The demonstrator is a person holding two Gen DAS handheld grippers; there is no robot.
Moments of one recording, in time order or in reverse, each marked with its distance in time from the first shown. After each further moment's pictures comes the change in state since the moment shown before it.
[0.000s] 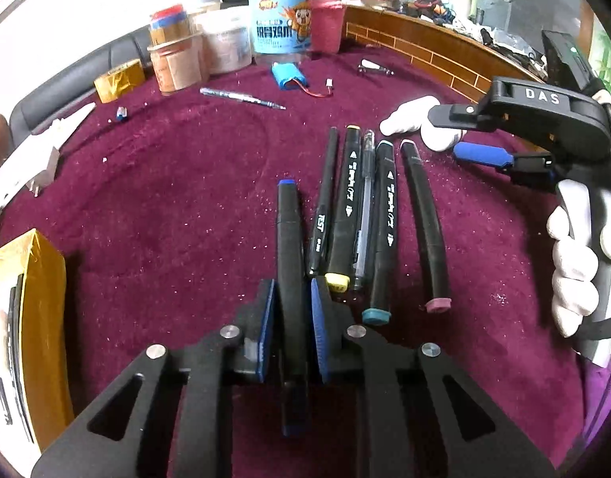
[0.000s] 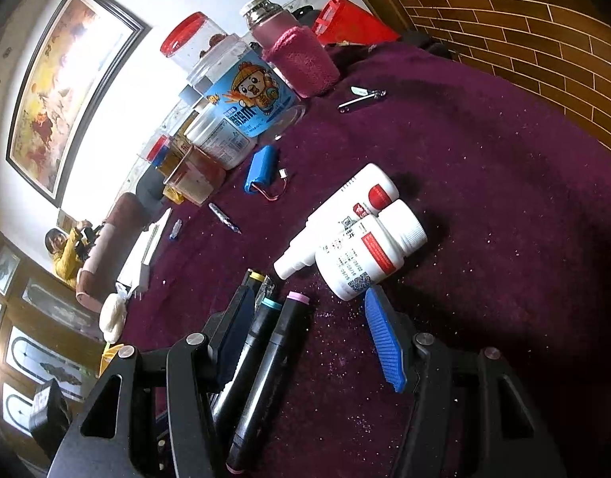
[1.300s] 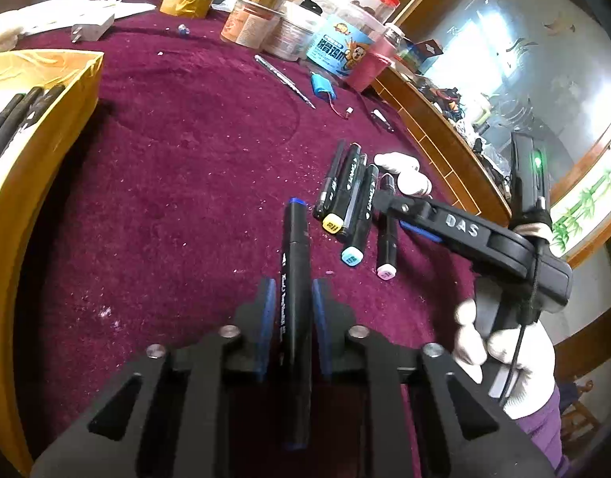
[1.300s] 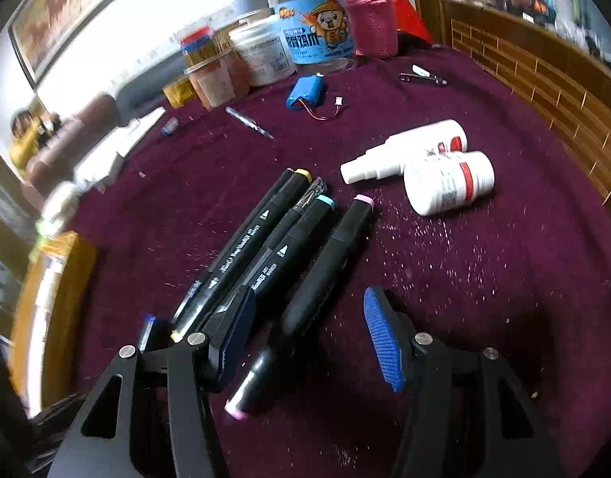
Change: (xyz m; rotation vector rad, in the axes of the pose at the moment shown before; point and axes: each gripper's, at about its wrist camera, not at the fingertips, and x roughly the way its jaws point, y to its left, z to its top) left arm -0.033 0.056 -0.062 -0.465 -0.058 -0.320; right arm 0.024 0.081 -0.059 -0.347 0.098 -0.266
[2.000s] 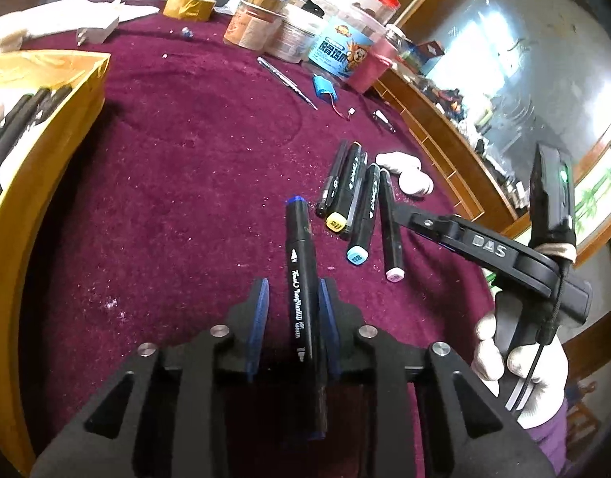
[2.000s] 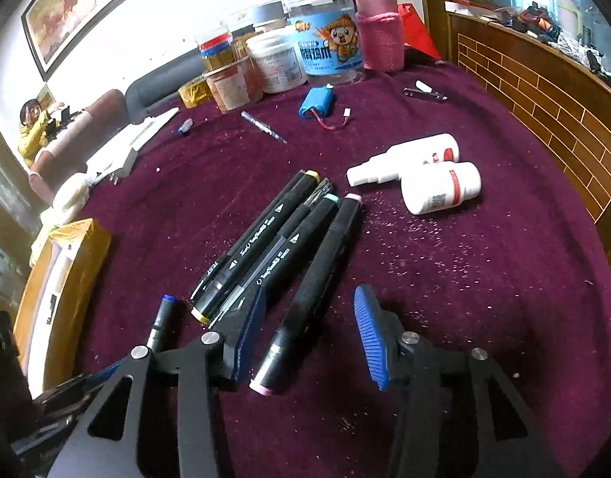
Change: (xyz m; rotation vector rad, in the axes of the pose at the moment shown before) left arm -0.003 -0.004 -0.002 0.008 -0.010 0.023; right arm -0.021 0.004 -0.011 -0.033 -0.008 0.005
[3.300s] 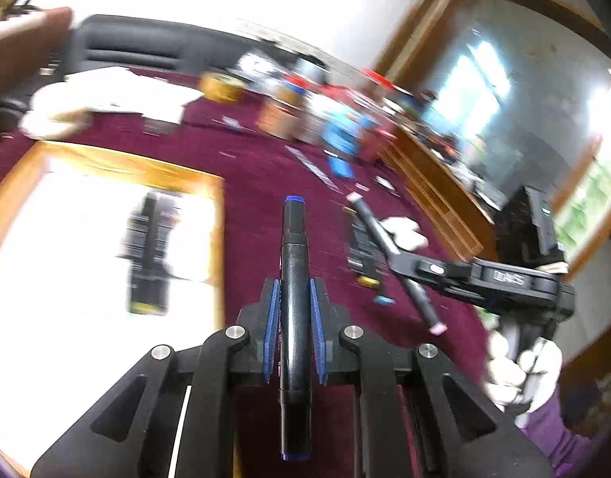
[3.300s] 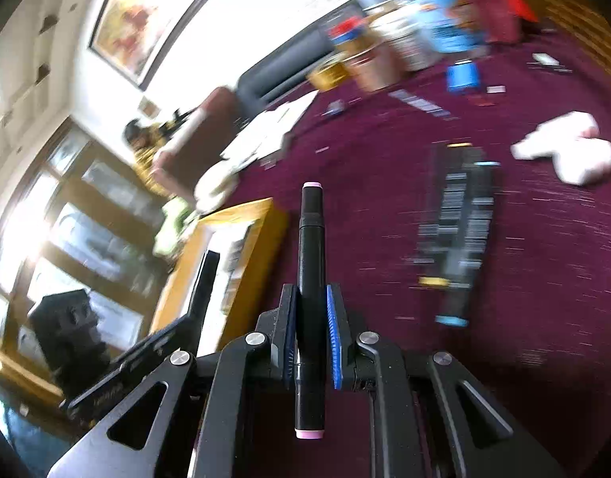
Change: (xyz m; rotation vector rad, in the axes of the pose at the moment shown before) left arm -0.135 0.044 0.021 0.034 -0.182 0.044; right arm -0.042 0.077 -0.009 0.023 0.108 0.552
